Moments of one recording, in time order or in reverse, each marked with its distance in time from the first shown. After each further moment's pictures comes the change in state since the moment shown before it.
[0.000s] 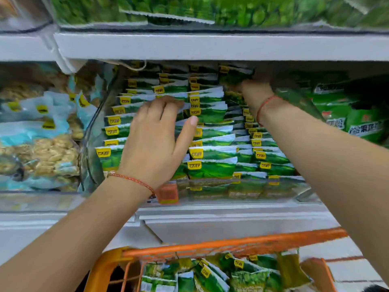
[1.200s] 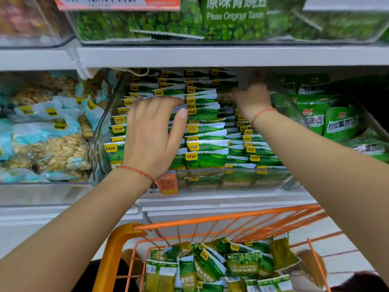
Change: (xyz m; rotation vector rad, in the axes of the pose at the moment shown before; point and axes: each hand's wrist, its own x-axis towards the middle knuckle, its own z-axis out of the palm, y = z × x) left_hand -0.004 0.006 -0.012 -0.069 0.170 0.087; right_hand -0.010 0.010 -0.012 -0.302 0.096 -0.162
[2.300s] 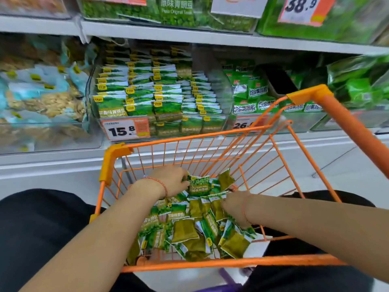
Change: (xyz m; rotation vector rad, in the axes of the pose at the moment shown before) left_hand -0.145 0.090 0.008 0.049 -1.167 0.040; right_hand -0.304 0.118 -0.072 -1.364 -1.294 -0.421
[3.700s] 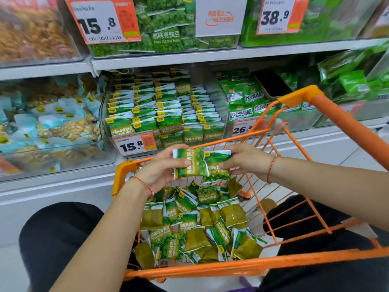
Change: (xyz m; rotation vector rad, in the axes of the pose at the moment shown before) left_hand -0.039 0.001 -0.043 -1.649 0.112 0.127; right_hand -0.079 0.037 -0.058 1.756 0.615 0.054
